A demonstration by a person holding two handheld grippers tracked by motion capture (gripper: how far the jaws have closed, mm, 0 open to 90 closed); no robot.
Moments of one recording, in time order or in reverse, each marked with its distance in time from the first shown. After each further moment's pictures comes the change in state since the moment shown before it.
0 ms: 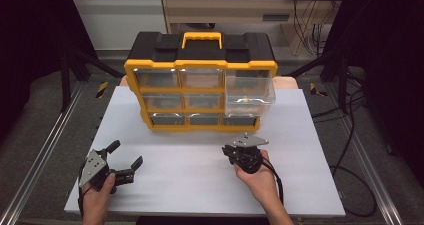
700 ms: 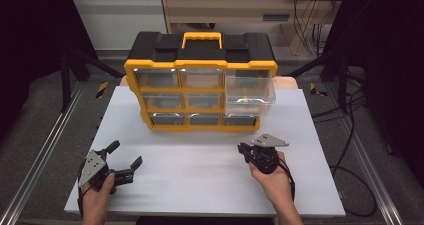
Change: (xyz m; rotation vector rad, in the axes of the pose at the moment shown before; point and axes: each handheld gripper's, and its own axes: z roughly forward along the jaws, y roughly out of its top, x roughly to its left) left arm 0.001 -0.001 -0.001 0.001 0.002 -0.009; right arm -0.028 -0.013 -0.030 -0.045 -0.067 0.072
